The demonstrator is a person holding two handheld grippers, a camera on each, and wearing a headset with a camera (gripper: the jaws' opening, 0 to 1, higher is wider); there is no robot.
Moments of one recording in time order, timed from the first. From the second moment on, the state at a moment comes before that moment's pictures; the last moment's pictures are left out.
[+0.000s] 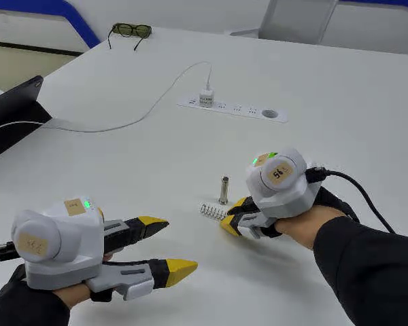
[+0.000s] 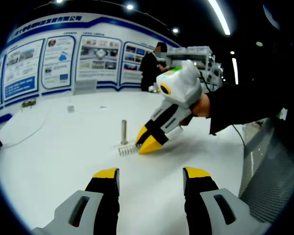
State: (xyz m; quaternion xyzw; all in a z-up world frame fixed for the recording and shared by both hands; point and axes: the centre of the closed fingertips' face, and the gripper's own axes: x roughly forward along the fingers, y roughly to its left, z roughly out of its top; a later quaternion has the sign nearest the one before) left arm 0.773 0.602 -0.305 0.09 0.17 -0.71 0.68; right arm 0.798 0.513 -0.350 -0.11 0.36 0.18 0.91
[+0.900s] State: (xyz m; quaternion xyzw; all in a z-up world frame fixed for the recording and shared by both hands) left arm 0.771 0.602 -0.306 0.08 0.17 -0.71 0.68; right arm 0.796 0.519 -0.330 -0.15 0.35 0.19 0.91
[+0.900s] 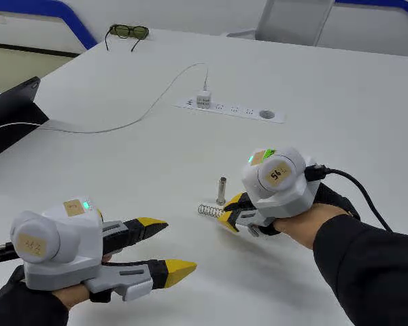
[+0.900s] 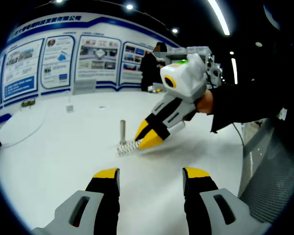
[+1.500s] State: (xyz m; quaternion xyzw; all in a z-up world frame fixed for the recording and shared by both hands) left arm 0.771 0.602 -0.305 0.08 0.17 -0.71 0.68; right arm 0.797 0.521 -0.313 -0.14 0.34 0.19 0.91
